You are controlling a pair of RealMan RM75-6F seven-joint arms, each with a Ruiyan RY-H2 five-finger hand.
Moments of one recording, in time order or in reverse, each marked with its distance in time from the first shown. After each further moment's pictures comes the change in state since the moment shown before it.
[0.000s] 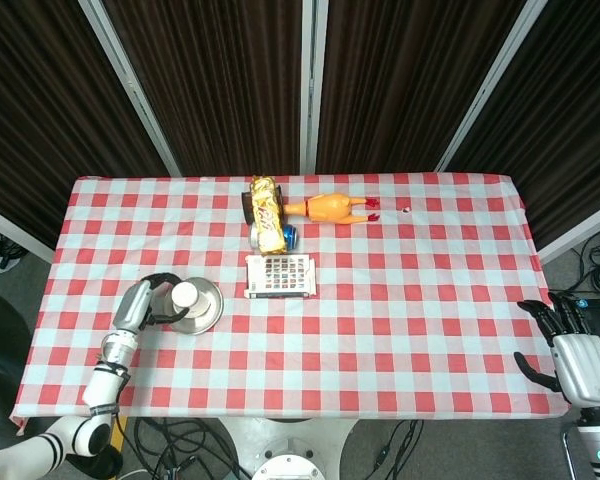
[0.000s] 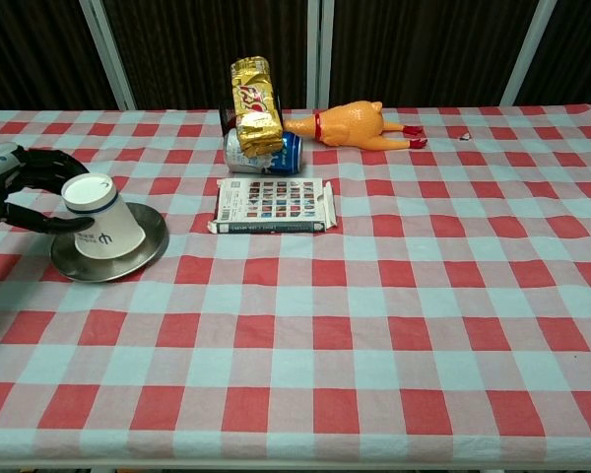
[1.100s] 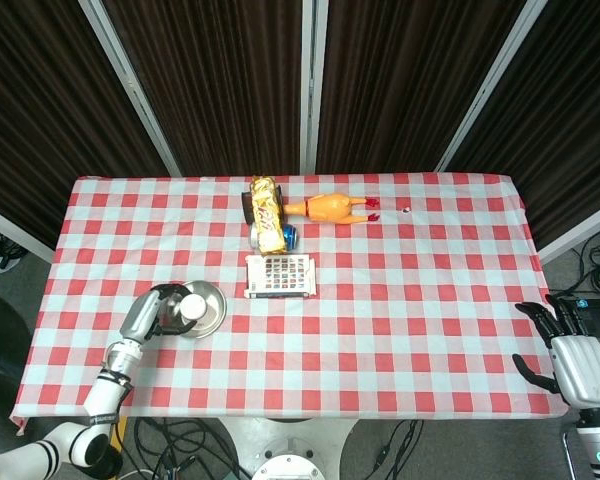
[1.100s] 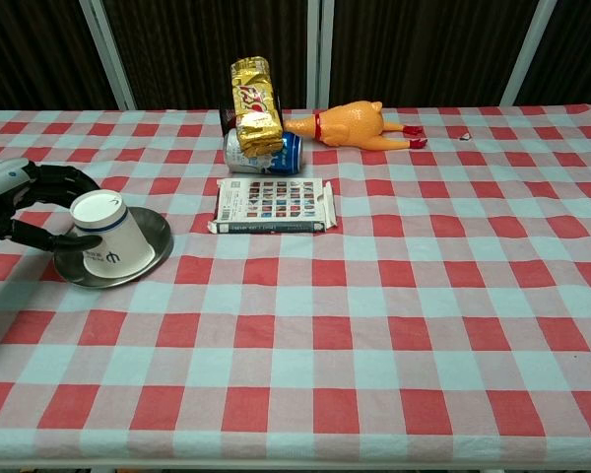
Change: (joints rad) left arm 0.021 0.035 0.058 -0.101 0.068 0.024 -0.006; right arm 0.001 -0.002 -0.007 0.009 -0.006 0.001 0.010
